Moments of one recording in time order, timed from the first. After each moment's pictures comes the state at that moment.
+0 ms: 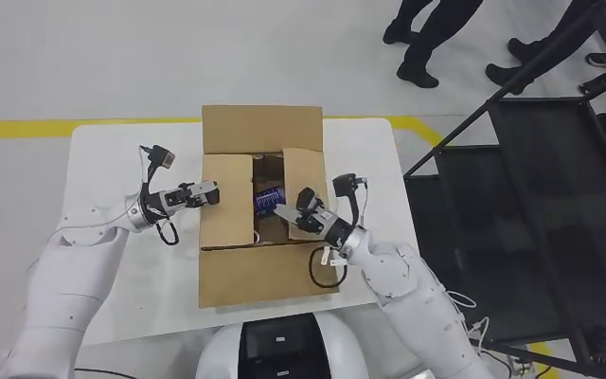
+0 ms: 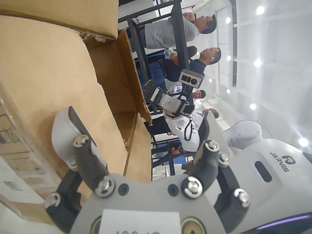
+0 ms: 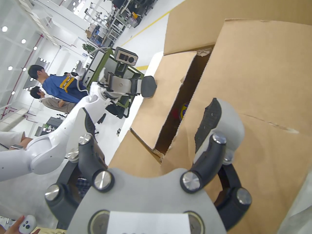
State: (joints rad) left arm 1.00 -1.05 -1.22 -1.17 -0.44 -0.52 -1.18; right arm -1.48 -1.30 1.20 -1.76 -0.51 -0.29 0.35
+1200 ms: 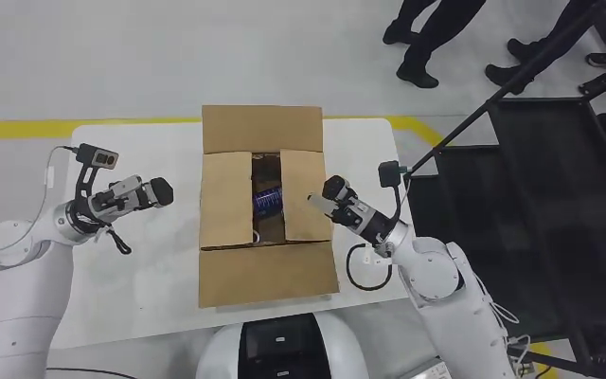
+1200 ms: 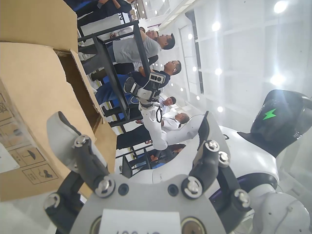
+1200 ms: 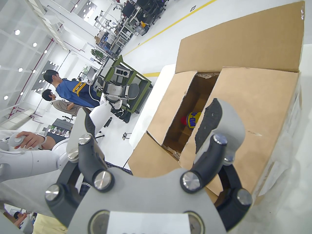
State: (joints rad) left arm 1.13 -0.99 -1.51 -1.27 -0.74 -0.42 -1.40; right arm -1.59 -1.26 1.41 -2.01 -0.32 -0.31 0.50
